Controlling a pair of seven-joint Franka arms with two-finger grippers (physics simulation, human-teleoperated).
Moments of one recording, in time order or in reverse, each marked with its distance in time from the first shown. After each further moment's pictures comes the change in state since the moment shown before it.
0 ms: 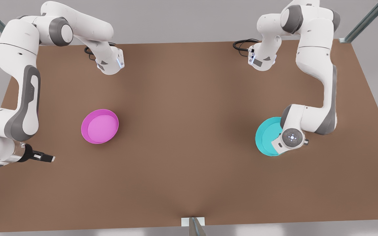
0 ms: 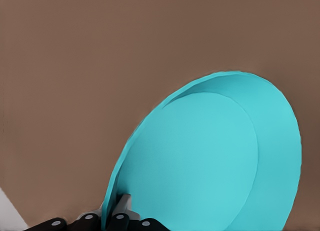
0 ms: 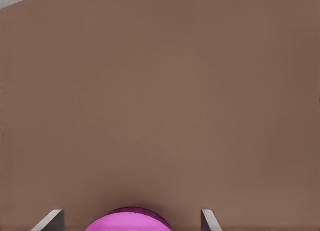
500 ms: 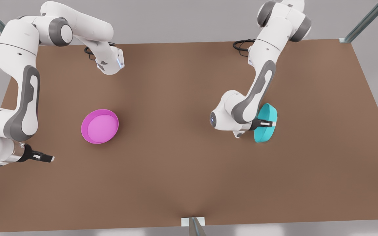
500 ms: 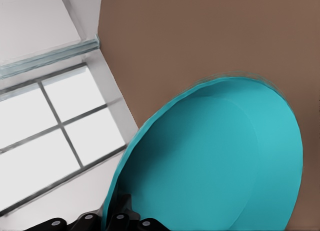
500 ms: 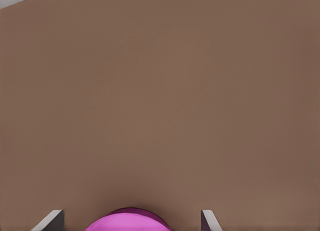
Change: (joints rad) left arm -0.420 0.064 -0.008 0.001 0.397 -0.465 -0.378; right arm -0.006 0.002 0.000 0.000 0.002 0.002 -0.001
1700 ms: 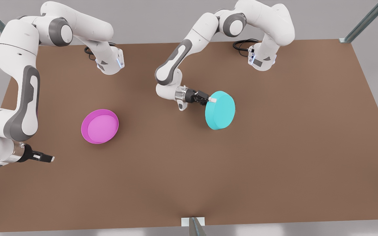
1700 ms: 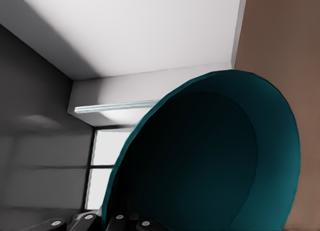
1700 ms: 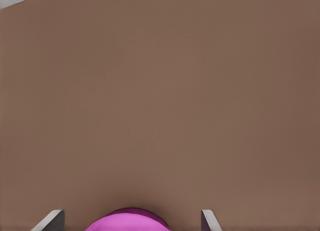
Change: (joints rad) left arm -1.043 0.552 0.696 0.333 -0.131 -0.204 -0.148; right arm 0.000 0.001 0.000 0.000 0.000 0.000 0.000
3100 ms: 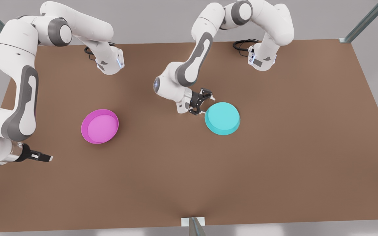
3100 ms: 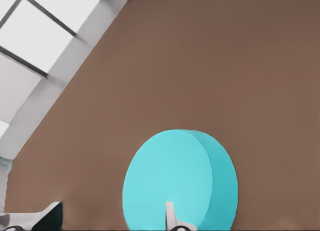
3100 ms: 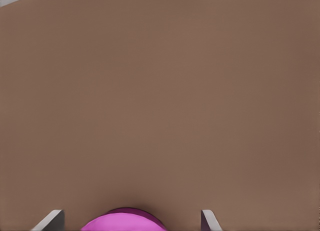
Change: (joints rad) left arm -0.039 -0.152 0.439 0.021 -0.973 0.241 -0.622; right arm -0.017 0.000 0.000 0.000 -0.001 -0.002 -0.017
